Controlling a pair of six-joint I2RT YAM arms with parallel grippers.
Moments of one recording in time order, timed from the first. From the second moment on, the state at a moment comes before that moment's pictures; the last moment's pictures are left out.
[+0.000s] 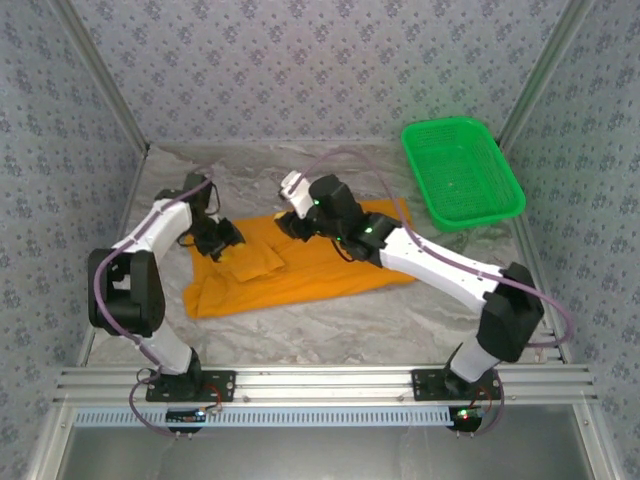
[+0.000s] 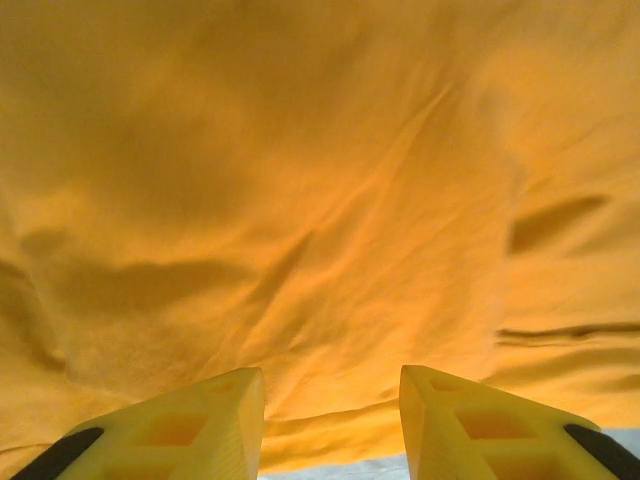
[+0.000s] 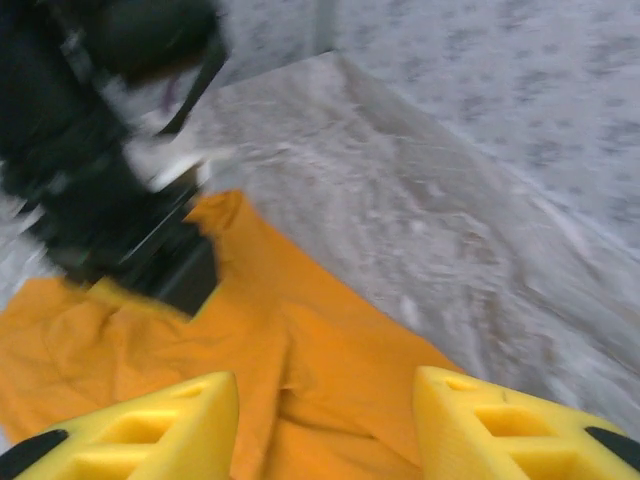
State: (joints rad) left arm -0.12 1.64 1.16 -0.96 0.31 -0.62; right arm 0.86 1.56 1.34 -0.22 0.07 -0.03
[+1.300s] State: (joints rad) left arm -0.64 1.66 0.95 -0.75 0.36 -0.88; right arm 0.48 2.33 1.76 -0.20 -0.05 0.57
